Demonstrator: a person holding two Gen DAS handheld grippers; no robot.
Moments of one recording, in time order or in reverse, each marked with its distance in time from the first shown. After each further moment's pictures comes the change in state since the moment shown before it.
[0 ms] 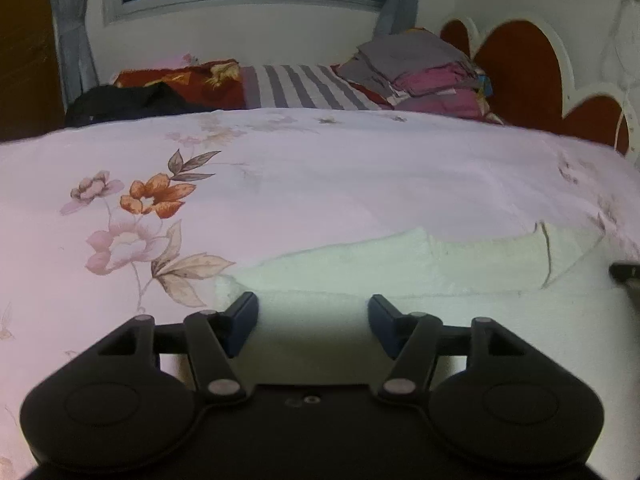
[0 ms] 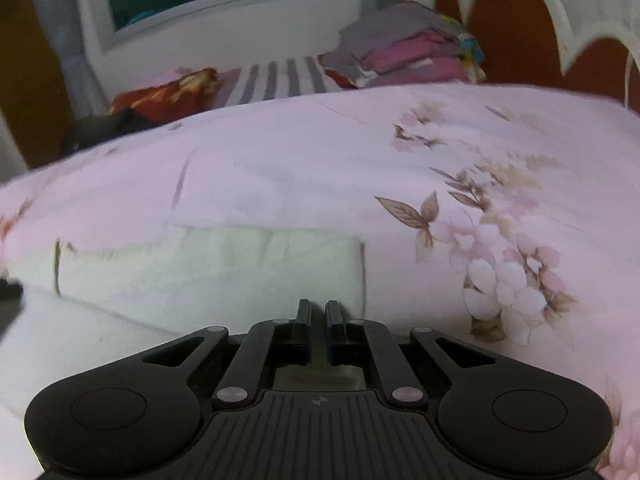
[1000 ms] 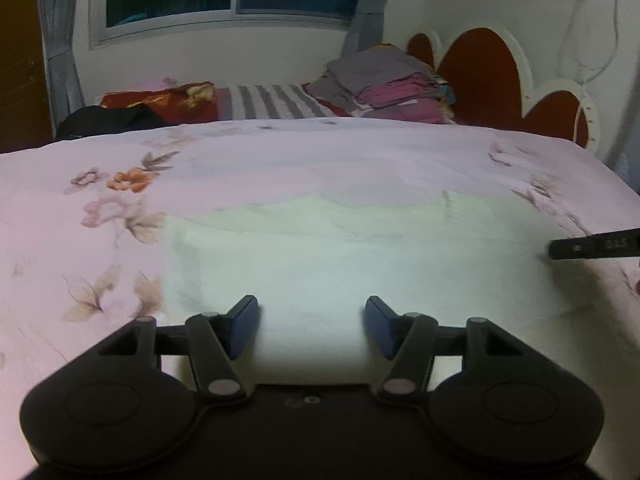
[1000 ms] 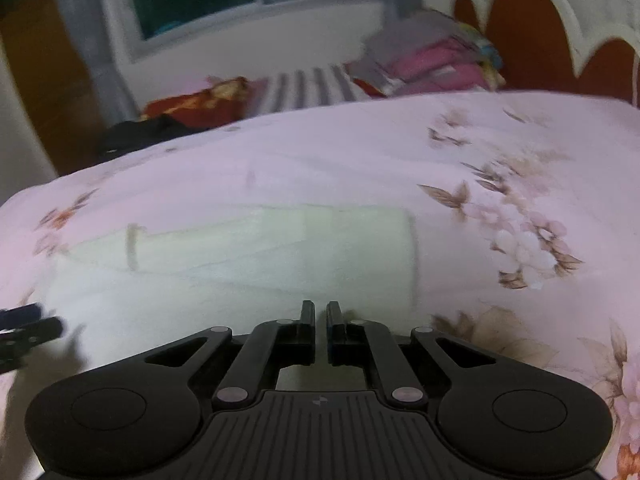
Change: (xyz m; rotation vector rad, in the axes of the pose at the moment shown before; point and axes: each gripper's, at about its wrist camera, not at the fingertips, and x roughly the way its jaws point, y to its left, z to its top) left arm -0.075 -0.059 -0.046 0.023 -0.065 -0.059; right arm -0.060 0.039 -0.038 -0.039 -0.039 0.093
